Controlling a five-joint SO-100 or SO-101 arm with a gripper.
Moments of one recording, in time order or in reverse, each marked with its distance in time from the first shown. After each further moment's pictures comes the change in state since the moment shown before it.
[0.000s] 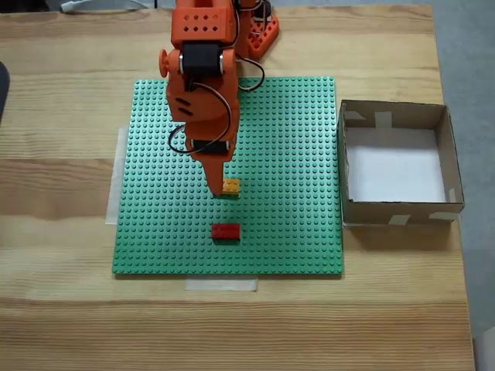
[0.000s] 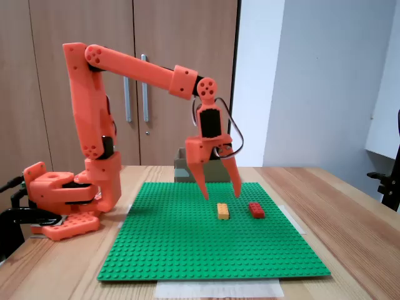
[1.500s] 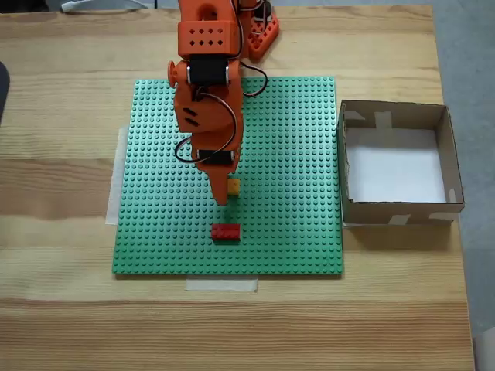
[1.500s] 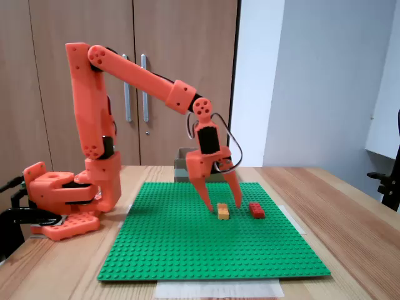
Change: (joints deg) arm -0.9 -1.6 8.1 -14.2 -0.3
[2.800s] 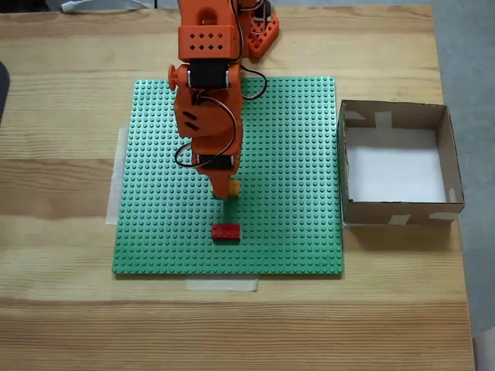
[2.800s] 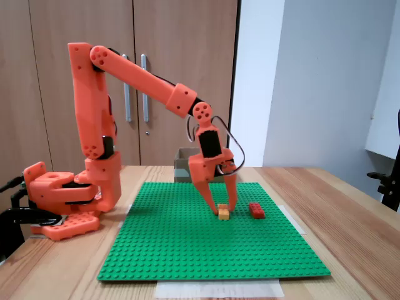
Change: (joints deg) arm 0.3 -1.1 1.0 -4.7 -1.5
